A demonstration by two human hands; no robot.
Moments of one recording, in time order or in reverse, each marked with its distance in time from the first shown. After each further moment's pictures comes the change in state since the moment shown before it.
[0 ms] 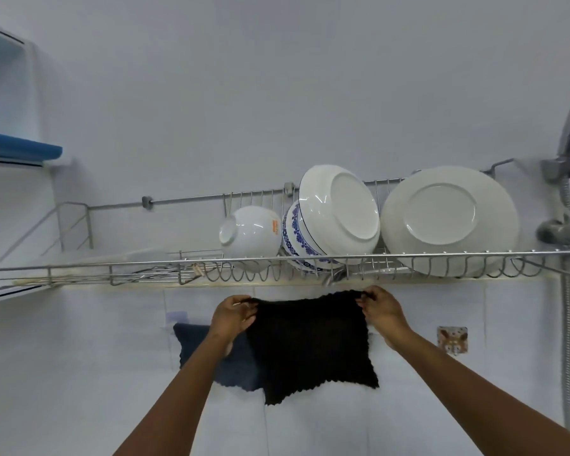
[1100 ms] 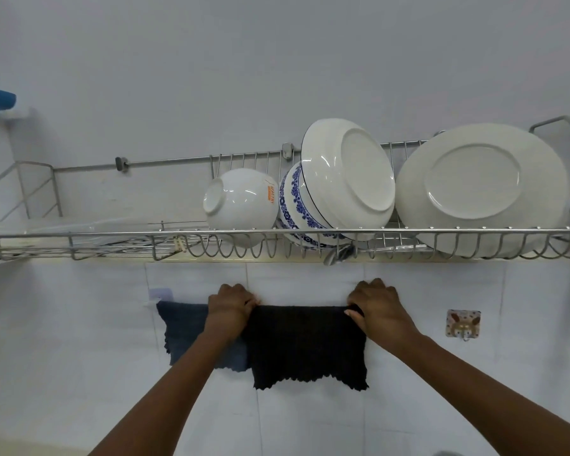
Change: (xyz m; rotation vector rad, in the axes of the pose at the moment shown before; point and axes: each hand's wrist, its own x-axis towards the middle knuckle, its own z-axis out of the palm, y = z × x) left_hand 0.053 -0.050 0.002 1.503 0.029 0.274; right_hand 0.001 0.045 0.009 -1.168 -0.094 -0.701
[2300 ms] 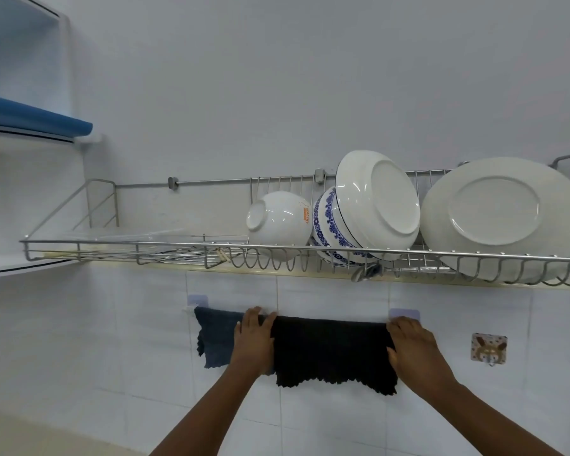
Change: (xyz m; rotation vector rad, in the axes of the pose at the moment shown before) left_hand -0.056 -0.017 0.025 -0.061 0.063 0.073; right_hand -0.041 -0.003 0.019 0.034 0.110 0.126
